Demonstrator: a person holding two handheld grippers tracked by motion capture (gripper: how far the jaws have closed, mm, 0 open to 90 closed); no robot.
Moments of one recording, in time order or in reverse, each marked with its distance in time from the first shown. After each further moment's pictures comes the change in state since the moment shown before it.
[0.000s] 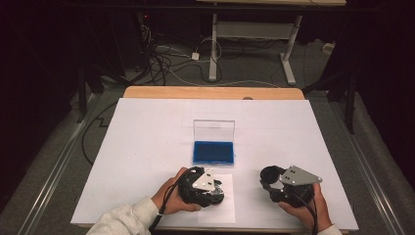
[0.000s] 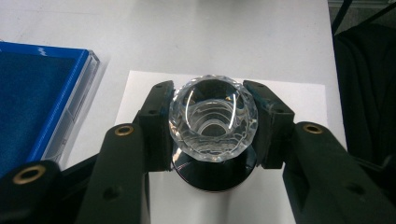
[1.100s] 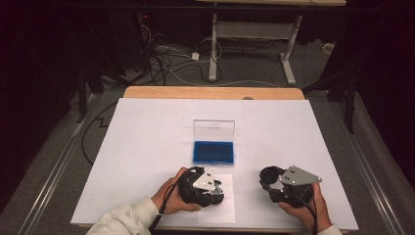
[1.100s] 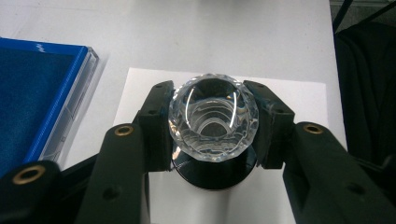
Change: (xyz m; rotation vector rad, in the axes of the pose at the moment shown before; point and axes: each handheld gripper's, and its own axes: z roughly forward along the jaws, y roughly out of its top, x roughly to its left) left arm 0.001 0.000 0.000 0.009 -0.006 -0.010; right arm 0.000 0.000 0.001 -0.002 0.014 0.002
